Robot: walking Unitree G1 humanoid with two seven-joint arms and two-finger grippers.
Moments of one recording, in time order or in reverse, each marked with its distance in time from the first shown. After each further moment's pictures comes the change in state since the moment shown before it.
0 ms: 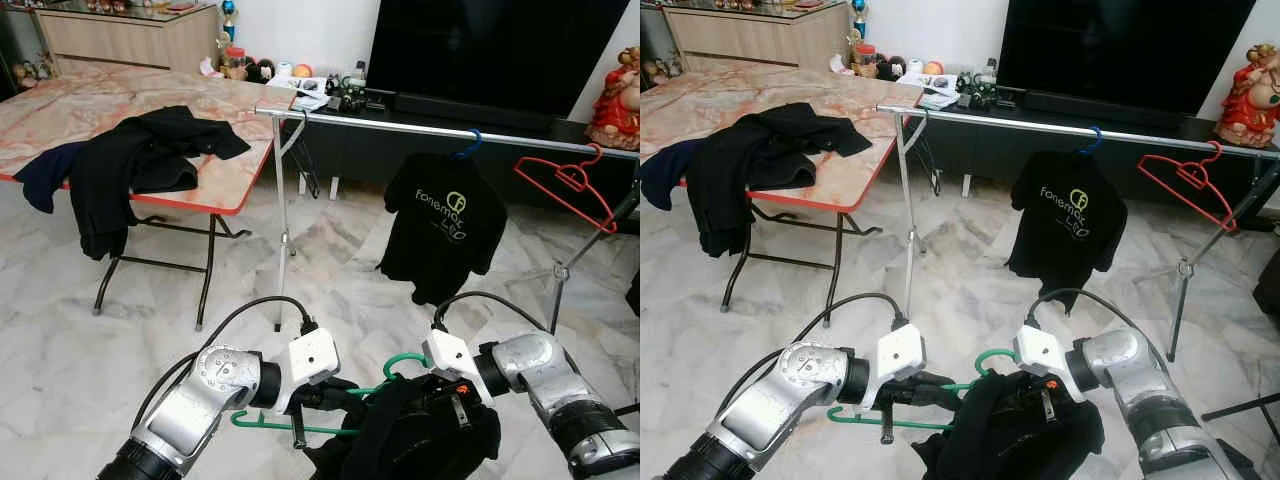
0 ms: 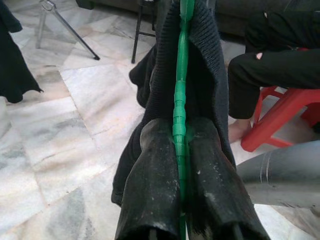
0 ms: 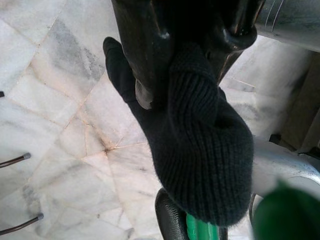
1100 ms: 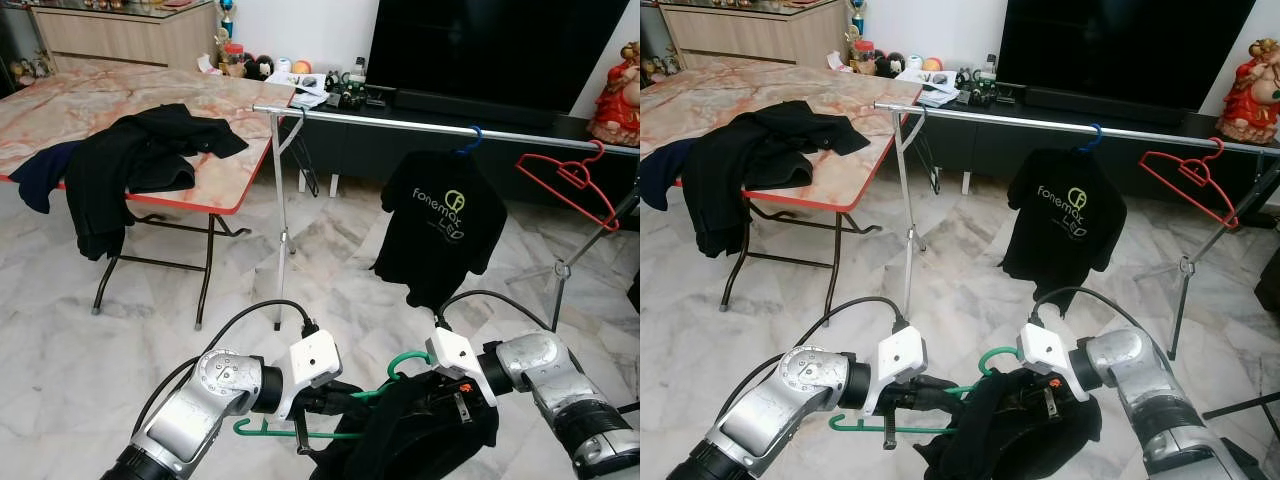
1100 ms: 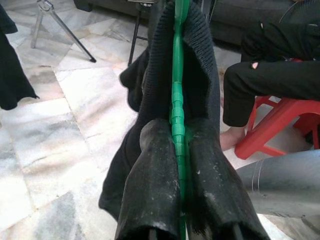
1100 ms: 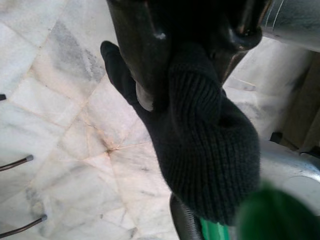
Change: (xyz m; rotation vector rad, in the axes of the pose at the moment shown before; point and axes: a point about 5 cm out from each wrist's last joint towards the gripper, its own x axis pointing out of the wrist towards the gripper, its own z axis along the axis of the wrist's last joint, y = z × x) left arm 0.002 -0.005 0.002 -0.036 -0.029 0.006; right arm -0.007 0.000 -0.001 0.014 -0.020 -0.016
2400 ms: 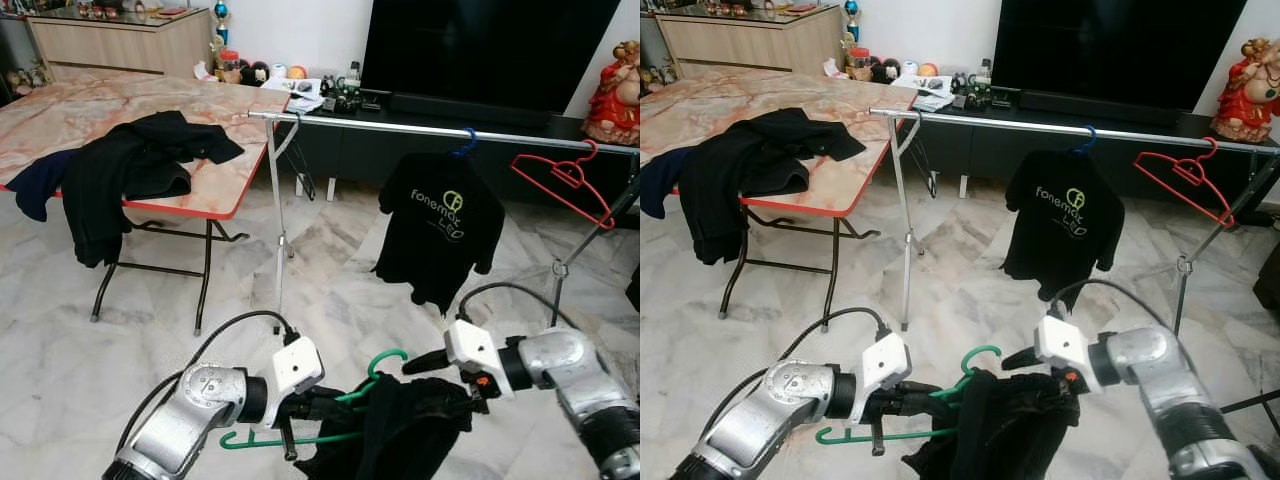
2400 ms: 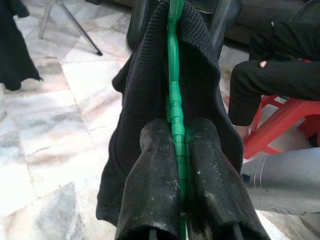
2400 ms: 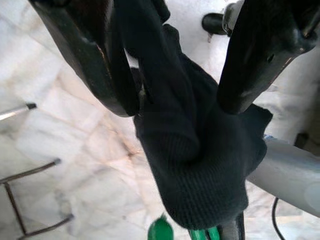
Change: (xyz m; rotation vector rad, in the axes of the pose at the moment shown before) left arm -0.008 -0.001 -0.013 -0.040 0.003 0.028; right arm -0.011 0.001 0.001 -0.029 0.006 -0.092
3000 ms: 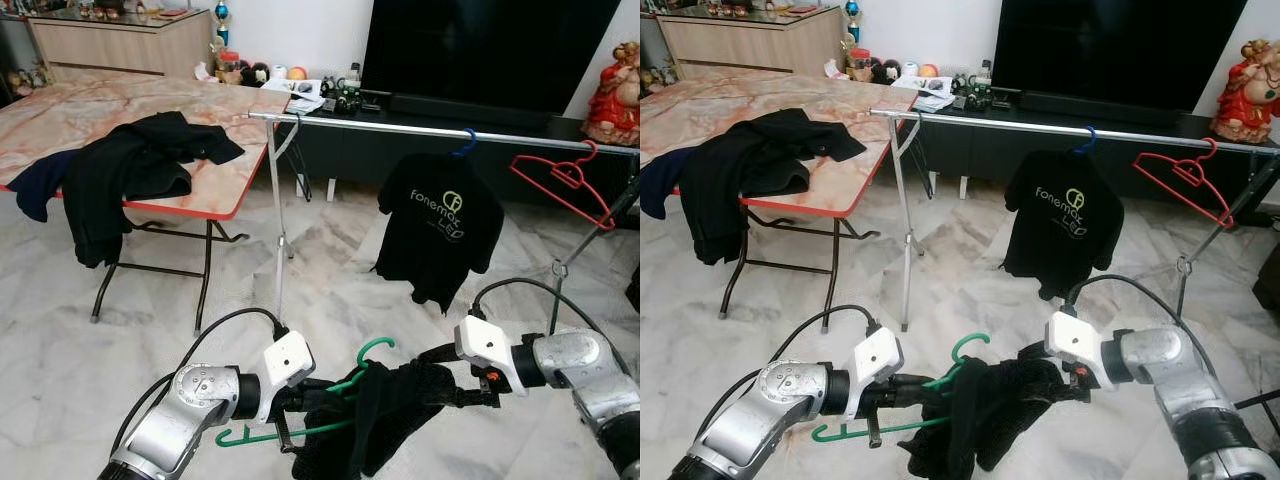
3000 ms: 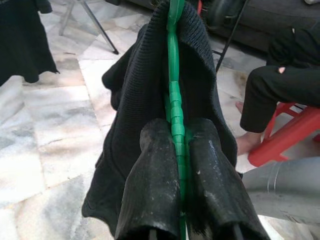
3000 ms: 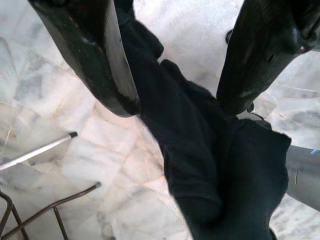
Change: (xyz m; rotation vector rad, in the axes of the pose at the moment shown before) left arm -0.009 0.006 -0.013 -0.039 -0.003 0.085; right arm -0.027 -0.006 0.001 0.001 0.057 -0.159
